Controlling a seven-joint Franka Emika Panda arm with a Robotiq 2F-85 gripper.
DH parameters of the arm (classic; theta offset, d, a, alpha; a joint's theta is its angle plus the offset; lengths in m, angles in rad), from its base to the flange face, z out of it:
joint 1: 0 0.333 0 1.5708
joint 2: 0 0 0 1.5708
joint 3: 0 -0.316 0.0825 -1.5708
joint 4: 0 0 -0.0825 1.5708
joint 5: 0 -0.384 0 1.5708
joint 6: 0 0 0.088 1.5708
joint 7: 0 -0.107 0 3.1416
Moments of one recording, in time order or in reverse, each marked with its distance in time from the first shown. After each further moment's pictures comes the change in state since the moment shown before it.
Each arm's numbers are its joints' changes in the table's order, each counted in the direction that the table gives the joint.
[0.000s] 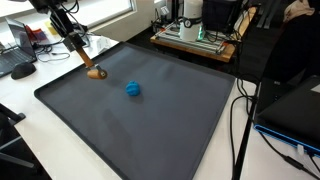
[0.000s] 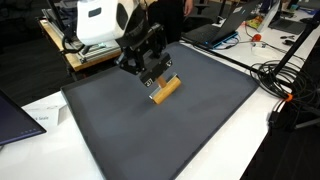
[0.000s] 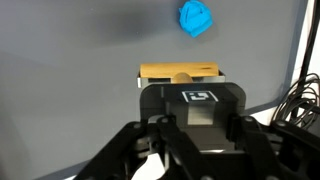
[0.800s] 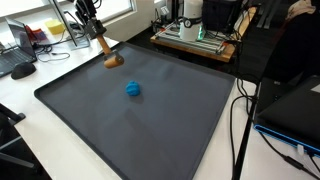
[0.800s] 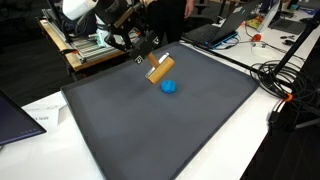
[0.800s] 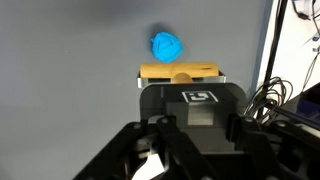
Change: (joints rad) arm -0.013 0.350 0.042 -0.519 -0.178 -0.151 0.155
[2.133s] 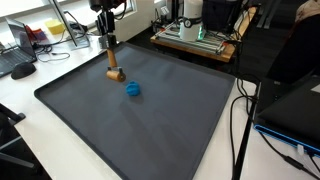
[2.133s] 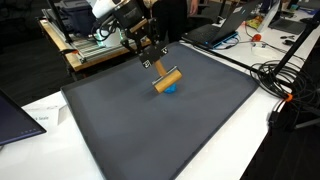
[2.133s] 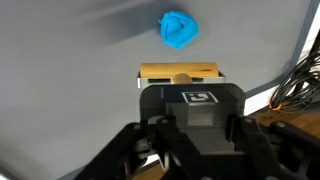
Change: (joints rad) arm 0.209 0.189 0.039 -0.431 -0.144 -0.583 0.000
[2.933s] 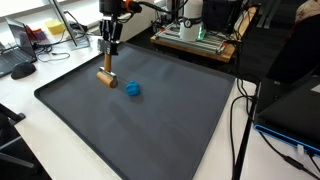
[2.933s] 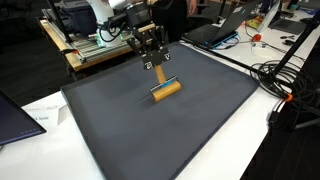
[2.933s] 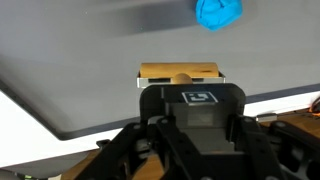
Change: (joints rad) arm 0.128 0.016 -0.020 -0.166 0.147 -0.466 -0.096
